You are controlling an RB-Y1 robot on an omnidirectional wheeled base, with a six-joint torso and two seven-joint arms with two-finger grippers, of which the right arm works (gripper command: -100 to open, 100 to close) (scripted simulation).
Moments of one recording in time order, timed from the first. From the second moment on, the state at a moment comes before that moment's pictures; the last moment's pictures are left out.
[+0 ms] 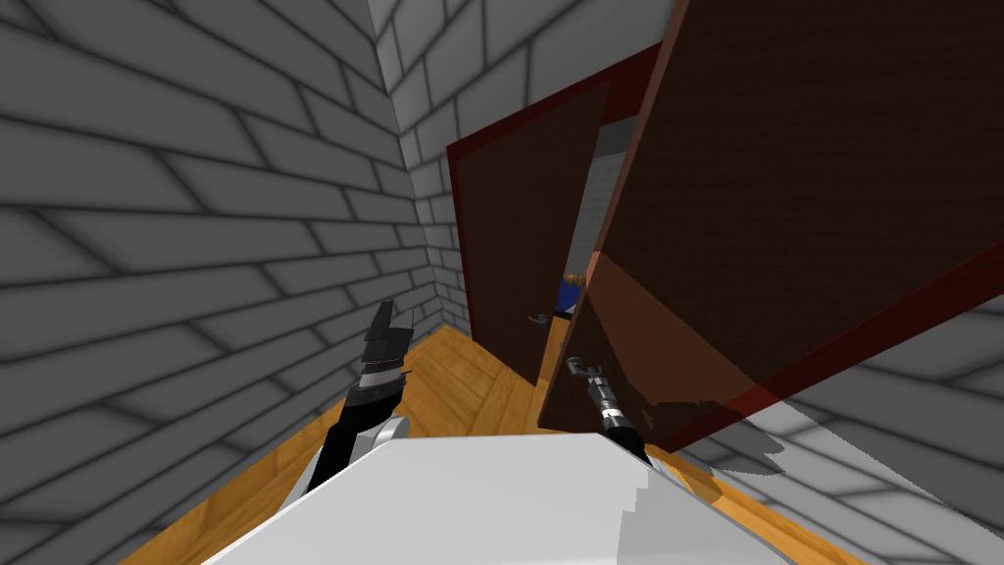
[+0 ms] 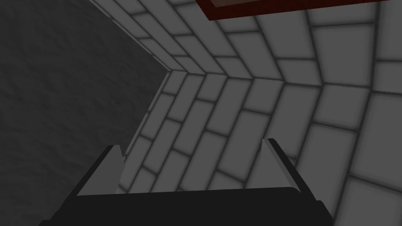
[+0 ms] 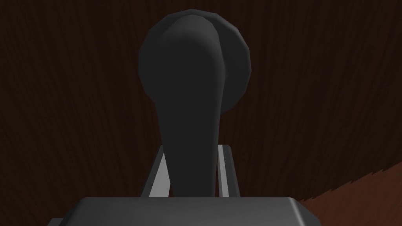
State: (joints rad) arm 0.04 -0.37 -0.08 -0.63 -0.06 -0.93 -0.32
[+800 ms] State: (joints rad) arm 0.01 -0.37 -0.05 -0.58 -0.06 -0.96 -0.33
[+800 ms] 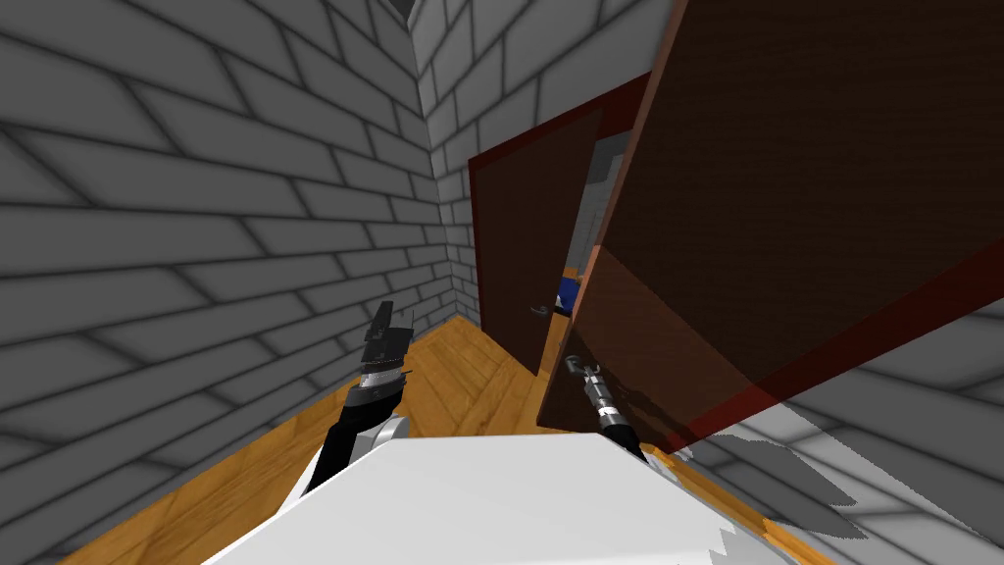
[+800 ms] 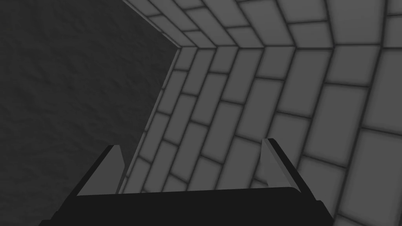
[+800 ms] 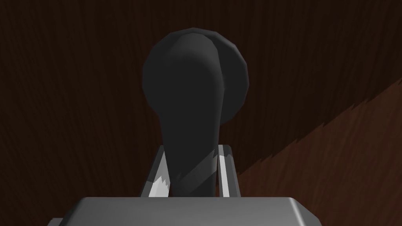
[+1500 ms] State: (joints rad) arm 0.11 -0.42 -0.01 -0.63 -0.04 -1.03 -0.39
